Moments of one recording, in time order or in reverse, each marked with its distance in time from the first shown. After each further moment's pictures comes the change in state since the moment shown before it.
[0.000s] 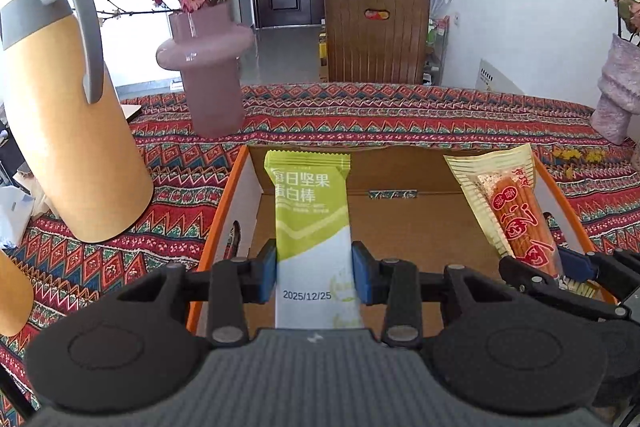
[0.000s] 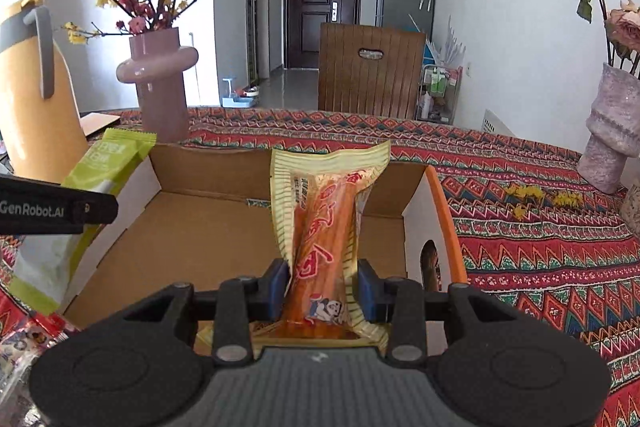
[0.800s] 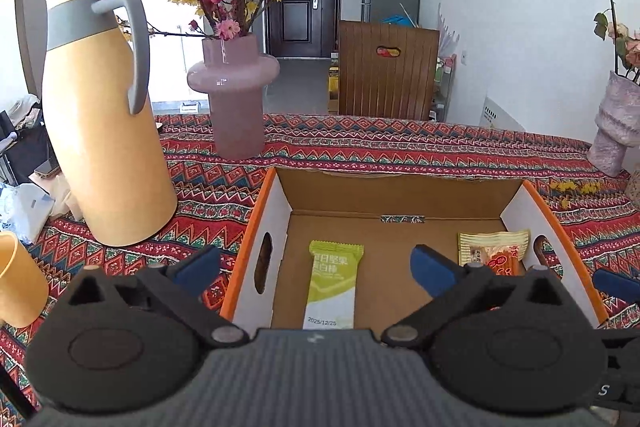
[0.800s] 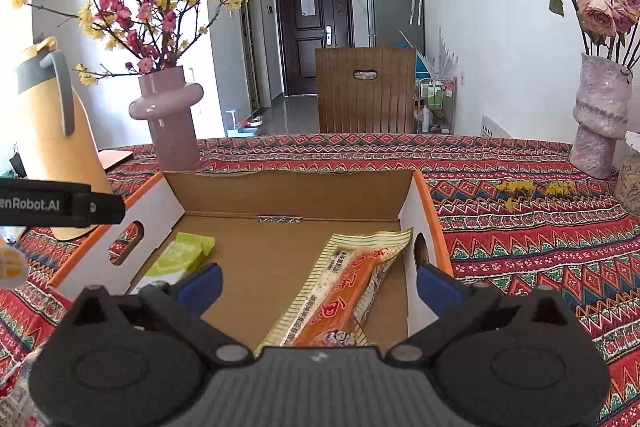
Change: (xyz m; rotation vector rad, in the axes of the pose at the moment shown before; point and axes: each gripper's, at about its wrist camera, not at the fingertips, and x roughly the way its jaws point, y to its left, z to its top) left arm -0.039 0.021 -0.013 -0.057 -0.124 -0.004; right arm -0.046 -0.009 -0.016 0.079 -0.100 0.045
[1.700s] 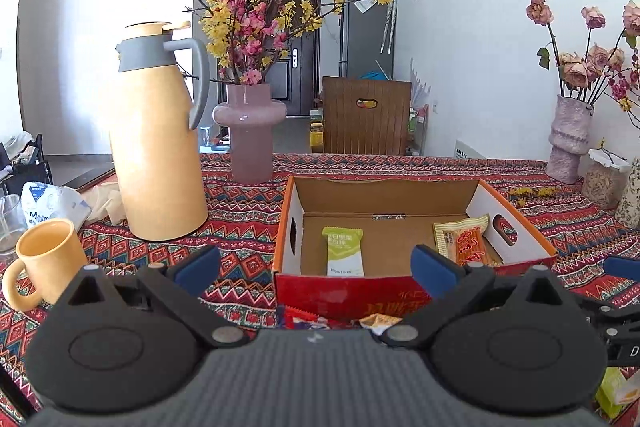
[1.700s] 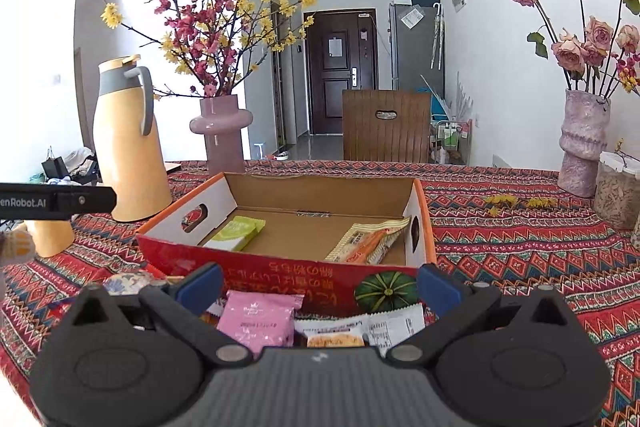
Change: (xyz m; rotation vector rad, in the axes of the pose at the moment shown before) left arm -0.110 0.049 -0.081 0.029 -0.194 -0.070; right arm -0.121 0.007 -0.071 -0.058 -0.129 0.062
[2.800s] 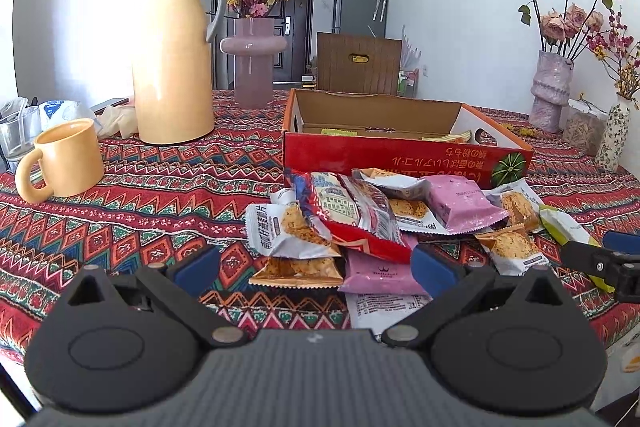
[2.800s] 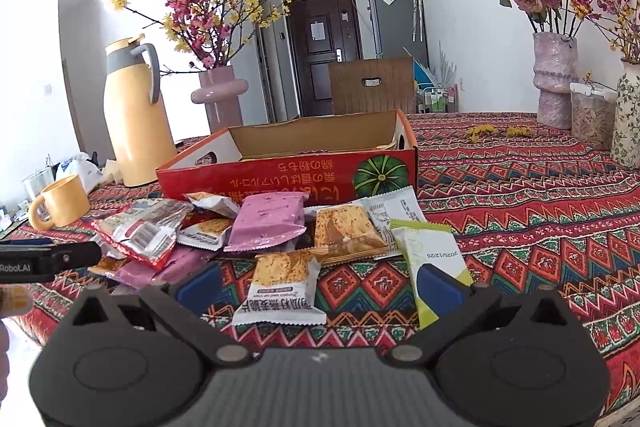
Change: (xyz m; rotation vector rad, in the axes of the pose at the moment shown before) left arm -0.050 0.014 -0.098 -0.015 0.097 -0.036; right arm -0.052 0.009 -0.082 0.097 0.044 -0.001
